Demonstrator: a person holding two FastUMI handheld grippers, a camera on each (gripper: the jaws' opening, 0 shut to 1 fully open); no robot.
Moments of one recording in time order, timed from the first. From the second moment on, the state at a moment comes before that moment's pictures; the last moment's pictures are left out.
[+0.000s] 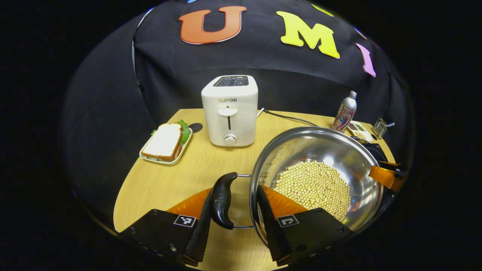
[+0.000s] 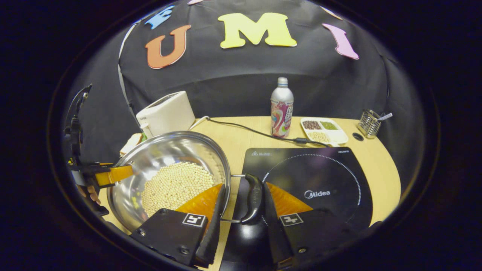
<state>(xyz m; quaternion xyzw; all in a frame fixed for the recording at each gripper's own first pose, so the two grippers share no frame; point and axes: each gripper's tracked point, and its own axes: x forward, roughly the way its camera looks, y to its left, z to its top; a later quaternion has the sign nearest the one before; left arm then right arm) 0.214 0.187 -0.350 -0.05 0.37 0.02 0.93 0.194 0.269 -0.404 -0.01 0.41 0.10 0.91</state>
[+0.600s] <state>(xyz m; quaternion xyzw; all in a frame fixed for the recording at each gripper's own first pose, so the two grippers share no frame) 0.178 0.139 -0.231 -0.03 0.34 0.02 0.94 0.185 0.215 -0.281 -0.01 0.38 0.13 0.92</state>
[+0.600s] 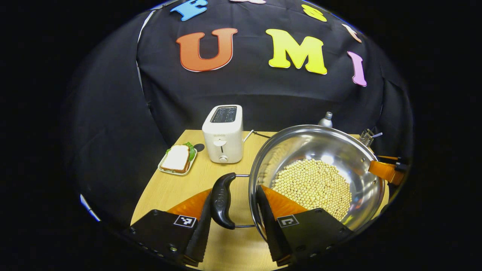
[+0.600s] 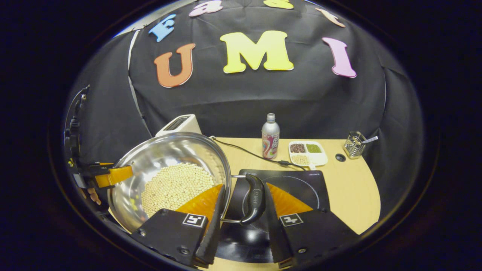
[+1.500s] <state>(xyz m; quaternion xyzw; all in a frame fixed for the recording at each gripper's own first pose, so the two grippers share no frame) 0.213 -0.035 -0.203 0.00 0.34 -0.04 0.94 0.211 0.032 -0.230 -0.06 0.36 0.08 0.93</state>
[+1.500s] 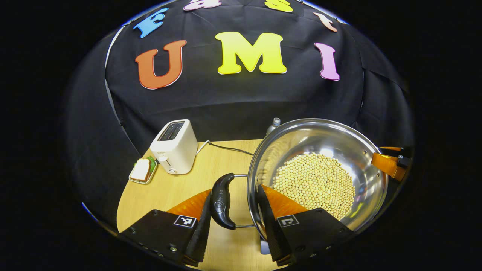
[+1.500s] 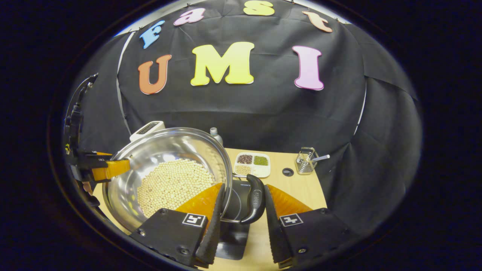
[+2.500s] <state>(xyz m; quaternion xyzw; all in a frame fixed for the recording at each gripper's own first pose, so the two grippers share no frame) 0.252 -0.070 -0.307 0.00 0.38 -0.05 0.92 0.242 -0.002 -0.346 -0.03 0.41 0.04 0.91</state>
